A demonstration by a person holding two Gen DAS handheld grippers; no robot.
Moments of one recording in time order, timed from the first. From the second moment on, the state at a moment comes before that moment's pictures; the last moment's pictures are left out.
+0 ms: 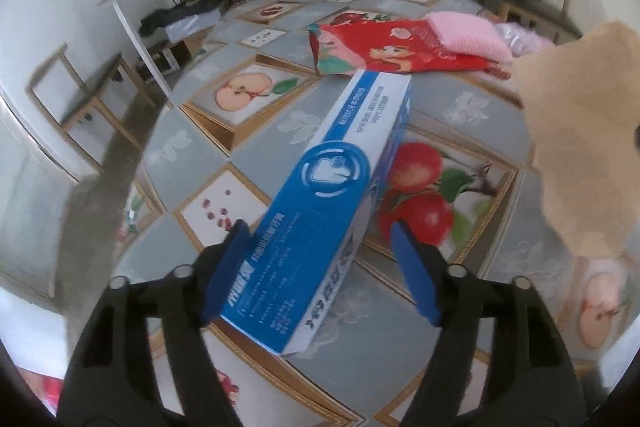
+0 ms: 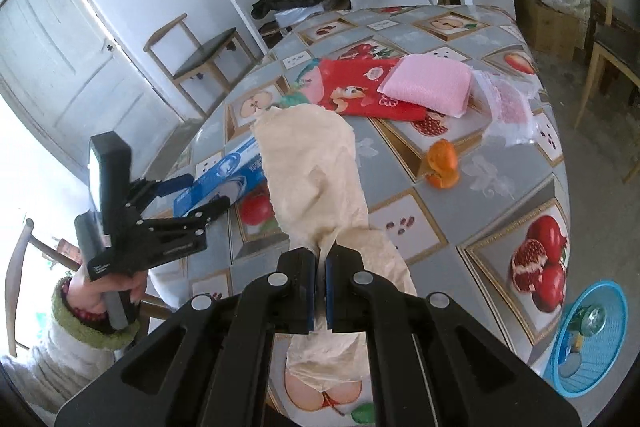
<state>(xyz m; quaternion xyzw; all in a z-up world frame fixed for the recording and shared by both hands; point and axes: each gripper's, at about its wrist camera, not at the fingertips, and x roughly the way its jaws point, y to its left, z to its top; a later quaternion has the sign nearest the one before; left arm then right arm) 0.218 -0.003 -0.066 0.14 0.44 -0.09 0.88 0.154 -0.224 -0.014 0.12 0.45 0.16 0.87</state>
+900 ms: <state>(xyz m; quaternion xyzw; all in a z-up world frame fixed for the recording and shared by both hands) 0.212 -0.013 -0.078 0.22 0.47 -0.15 0.84 0.151 -0.218 -0.025 0.14 0.46 0.16 0.86</state>
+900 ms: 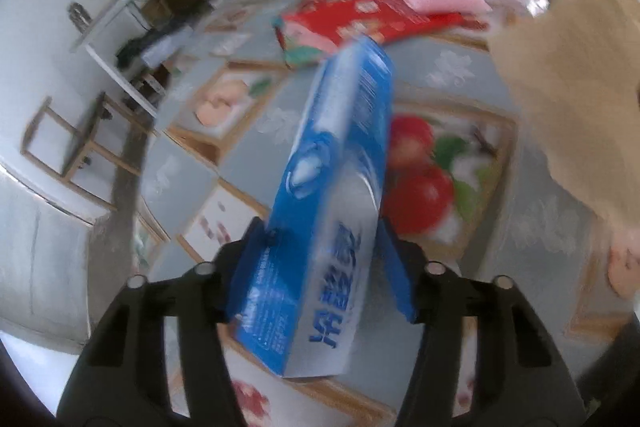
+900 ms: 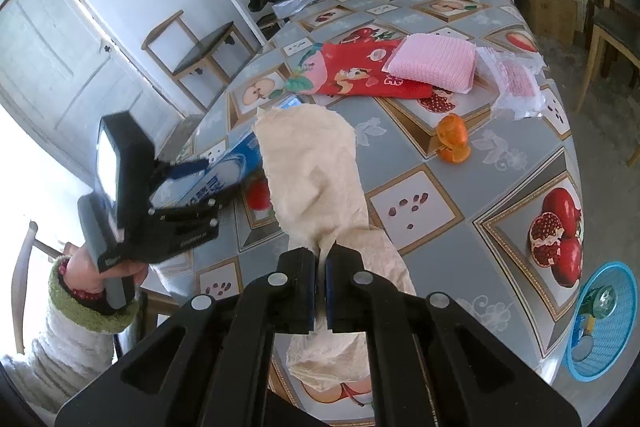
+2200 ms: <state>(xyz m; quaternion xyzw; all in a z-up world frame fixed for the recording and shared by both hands) 0.196 -0.050 -0.070 0.03 0.57 -0.28 0.77 0.157 -0.218 -0.058 0.06 0.48 0.16 0.86</state>
